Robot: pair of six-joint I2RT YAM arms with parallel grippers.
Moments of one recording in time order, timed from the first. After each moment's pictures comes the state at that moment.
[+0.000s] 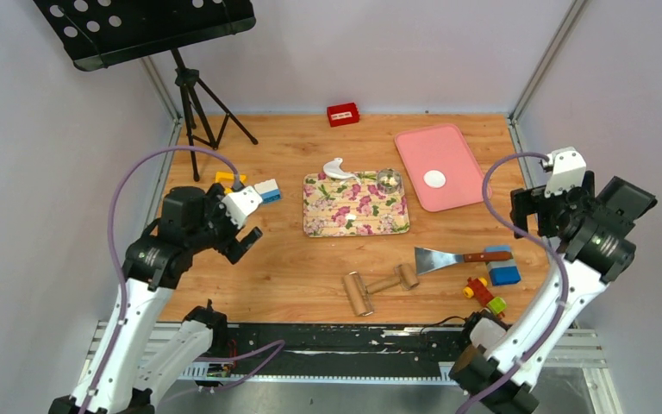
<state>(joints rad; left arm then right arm) -0.29 0.75 0.98 -0.94 0.21 0.54 -0.70 0.95 1.33 -1.14 -0.53 -0.74</state>
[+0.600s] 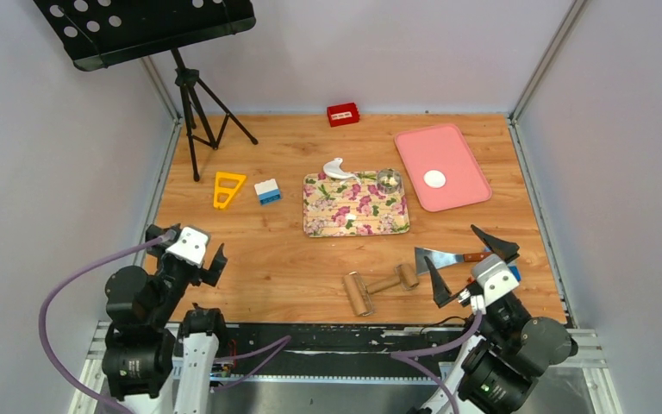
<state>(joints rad) 0.03 0.26 0.99 -0.92 0.29 0.44 -0.70 0.09 1.03 -0.66 -1.21 -0.22</state>
